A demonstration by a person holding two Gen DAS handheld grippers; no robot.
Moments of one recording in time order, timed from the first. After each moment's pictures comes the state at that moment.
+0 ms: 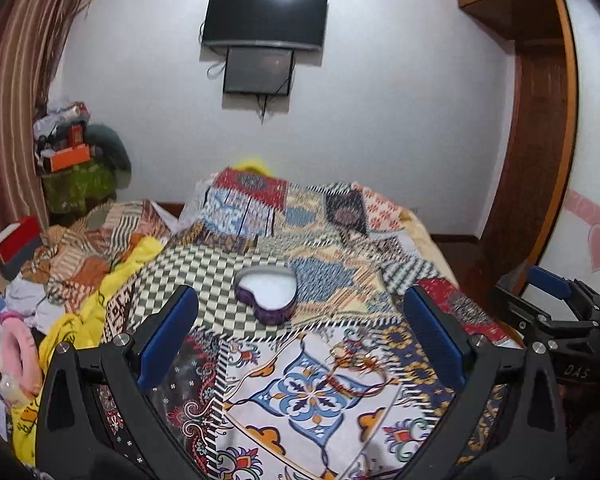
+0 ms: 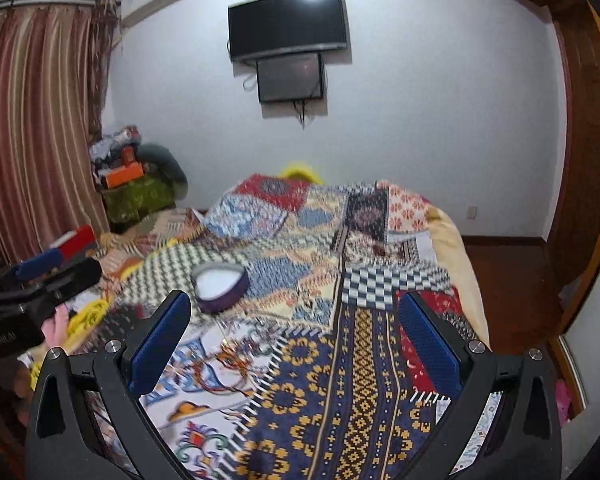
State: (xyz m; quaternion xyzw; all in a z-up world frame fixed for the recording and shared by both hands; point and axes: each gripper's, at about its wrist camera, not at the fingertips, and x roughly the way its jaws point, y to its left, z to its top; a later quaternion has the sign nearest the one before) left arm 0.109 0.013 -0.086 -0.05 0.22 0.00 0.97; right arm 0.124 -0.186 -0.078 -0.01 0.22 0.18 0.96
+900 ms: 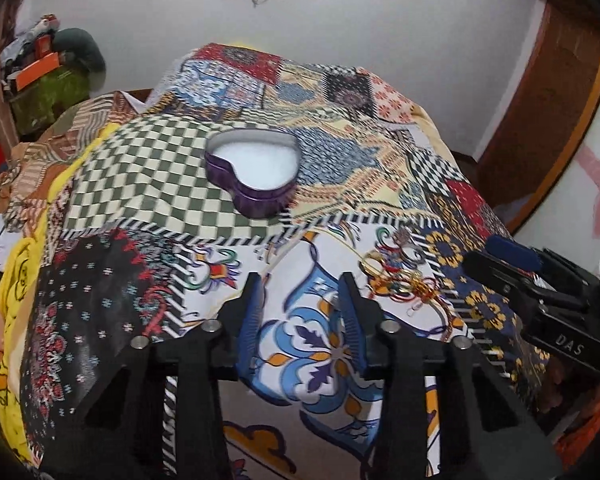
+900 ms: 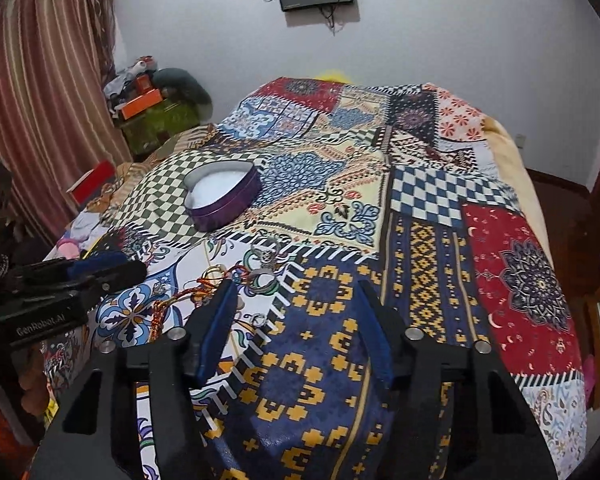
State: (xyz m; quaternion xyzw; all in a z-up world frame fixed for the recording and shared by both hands) left arm 0.186 0.018 -0.187 -0.08 0.41 -0.04 0.91; right arm 0.192 -0.168 -0.157 -0.01 0.37 0.26 0.89
